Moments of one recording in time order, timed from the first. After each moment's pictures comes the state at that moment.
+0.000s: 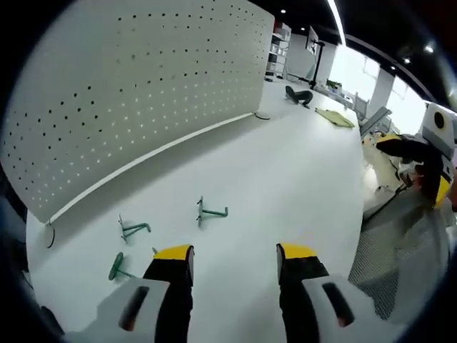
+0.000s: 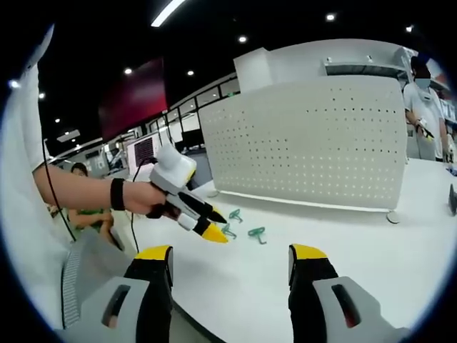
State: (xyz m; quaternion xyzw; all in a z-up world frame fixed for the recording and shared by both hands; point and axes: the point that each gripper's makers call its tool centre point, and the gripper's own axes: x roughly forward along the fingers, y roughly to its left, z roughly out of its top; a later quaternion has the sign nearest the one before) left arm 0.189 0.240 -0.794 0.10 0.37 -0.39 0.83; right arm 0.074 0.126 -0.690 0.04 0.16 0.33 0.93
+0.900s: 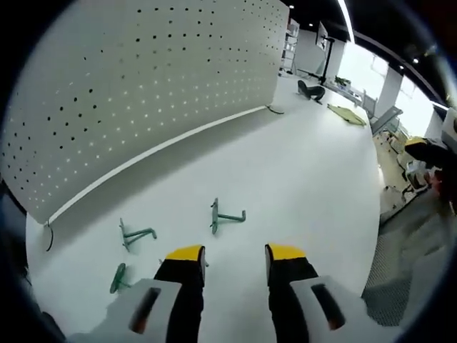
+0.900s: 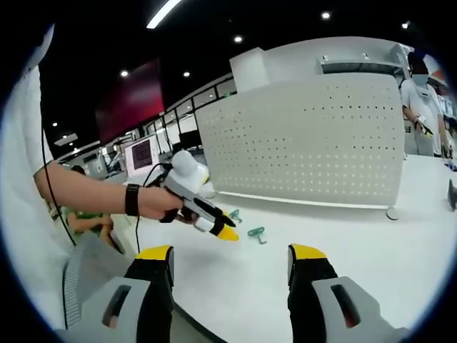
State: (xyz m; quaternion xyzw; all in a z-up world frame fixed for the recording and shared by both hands) left arm 0.215 0.236 -0.813 0.12 0.38 -0.38 0.84; right arm 0.076 0.127 -0.690 0.05 0.17 0.32 0.93
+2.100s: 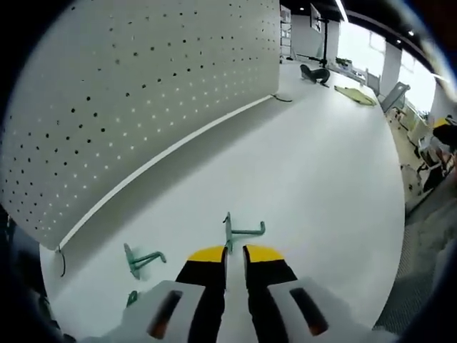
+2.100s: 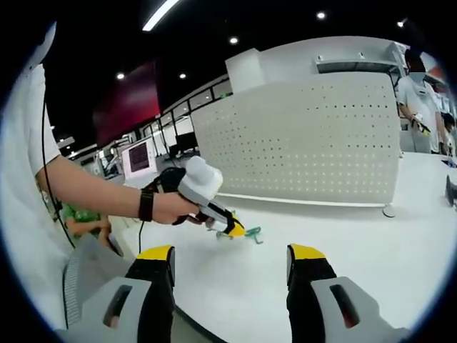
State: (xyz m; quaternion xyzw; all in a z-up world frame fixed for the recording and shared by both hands) left arm 0.244 0.227 -0.829 0.18 0.38 -0.35 0.84; right arm 0.077 0.119 -0.689 0.05 0.17 0.31 0.94
